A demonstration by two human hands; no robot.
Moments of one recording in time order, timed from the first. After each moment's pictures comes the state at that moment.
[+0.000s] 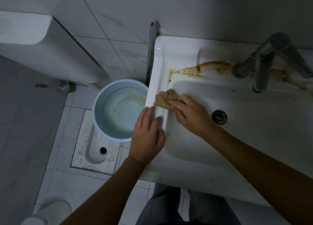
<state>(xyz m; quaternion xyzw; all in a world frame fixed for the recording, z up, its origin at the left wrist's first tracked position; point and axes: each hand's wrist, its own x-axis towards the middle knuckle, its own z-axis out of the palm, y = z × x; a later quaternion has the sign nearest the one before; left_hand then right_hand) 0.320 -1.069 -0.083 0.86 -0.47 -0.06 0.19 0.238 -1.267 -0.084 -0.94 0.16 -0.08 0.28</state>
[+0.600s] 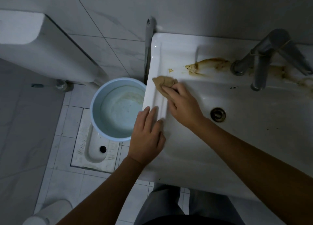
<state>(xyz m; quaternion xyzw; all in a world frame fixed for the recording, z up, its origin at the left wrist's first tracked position) 0.319 -1.071 -0.082 0.84 -0.51 -0.03 0.16 0.272 -1.265 -0.087 -0.93 0.21 -0.09 0.29</state>
